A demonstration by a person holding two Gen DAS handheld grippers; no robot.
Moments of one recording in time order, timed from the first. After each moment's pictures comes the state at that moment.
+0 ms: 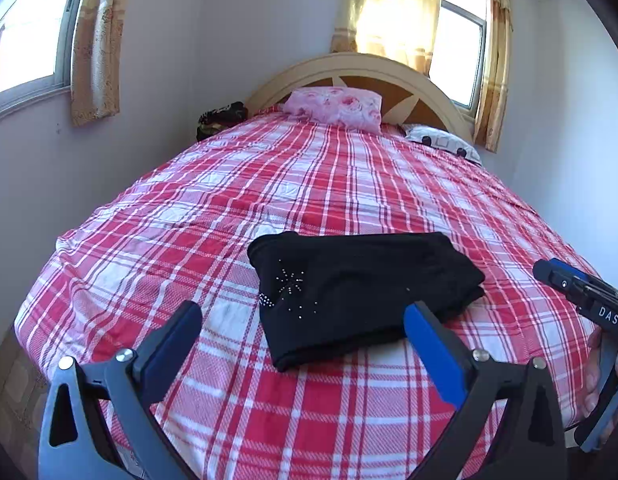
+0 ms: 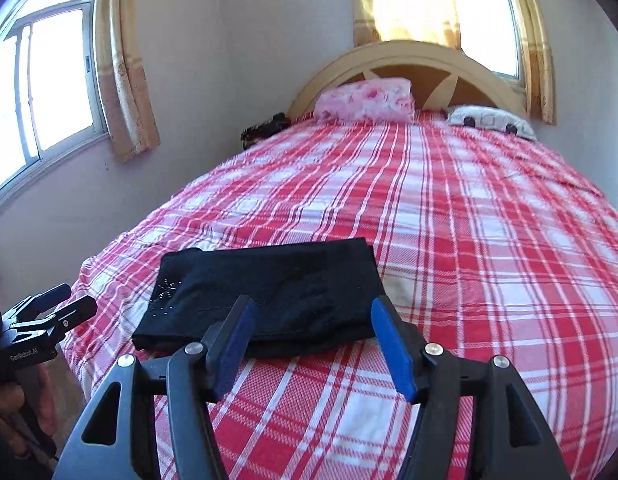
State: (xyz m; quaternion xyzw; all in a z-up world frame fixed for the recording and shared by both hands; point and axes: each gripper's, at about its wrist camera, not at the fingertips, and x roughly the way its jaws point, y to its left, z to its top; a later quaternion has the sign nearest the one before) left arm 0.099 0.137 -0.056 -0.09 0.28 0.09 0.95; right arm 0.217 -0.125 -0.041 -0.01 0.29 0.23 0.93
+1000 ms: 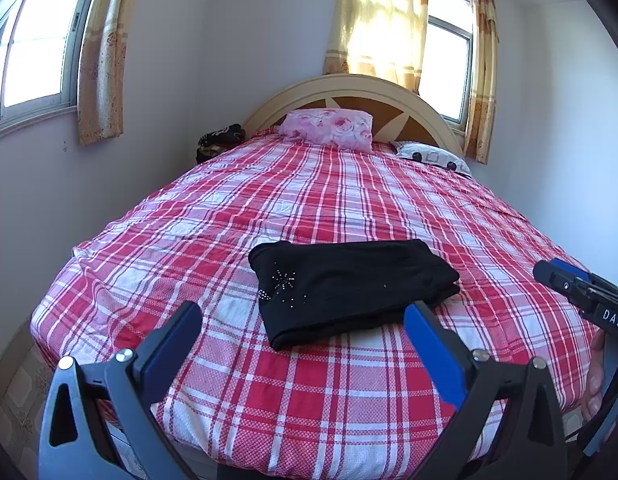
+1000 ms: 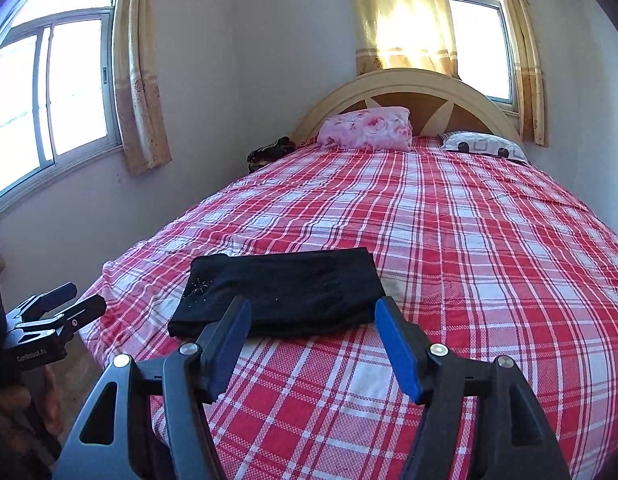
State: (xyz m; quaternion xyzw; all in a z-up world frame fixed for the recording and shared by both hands) left arm 0.053 0.120 -0.042 -0.08 0.25 0.08 0.96; right arm 0.145 -0.139 -0.015 -0.01 0.25 0.23 0.94
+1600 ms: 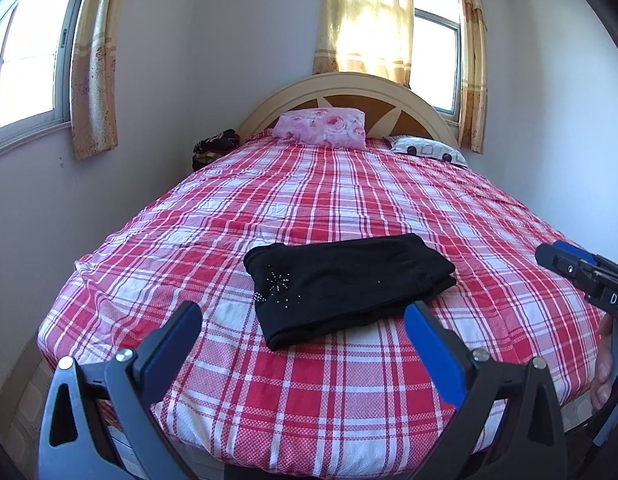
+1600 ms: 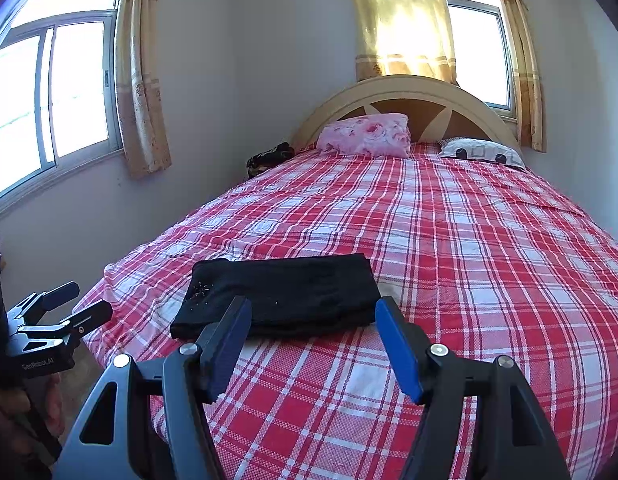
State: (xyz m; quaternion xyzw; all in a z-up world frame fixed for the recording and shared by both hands) left arm 0.050 0.106 -0.035 -0.05 0.25 0.08 0.96; right arm 0.137 -0.144 -0.008 -0.02 0.24 0.23 0.94
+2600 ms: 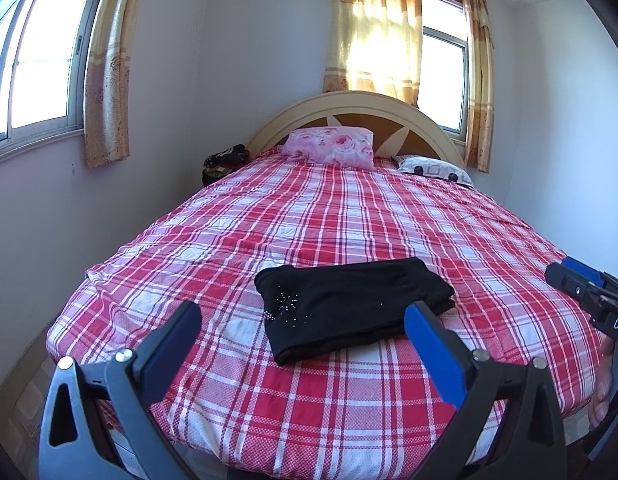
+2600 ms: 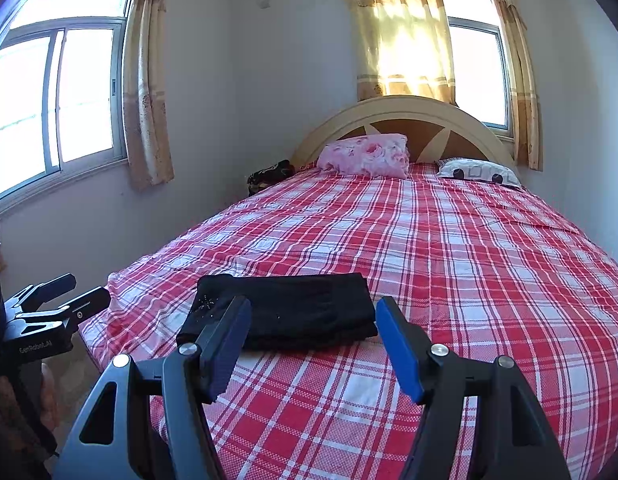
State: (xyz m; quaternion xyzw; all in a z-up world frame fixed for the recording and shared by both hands) left arm 0.038 0.109 -0.015 -0.06 0.22 0.10 0.97; right arm 0.115 -0.149 0.010 -0.02 0.20 0.23 0.95
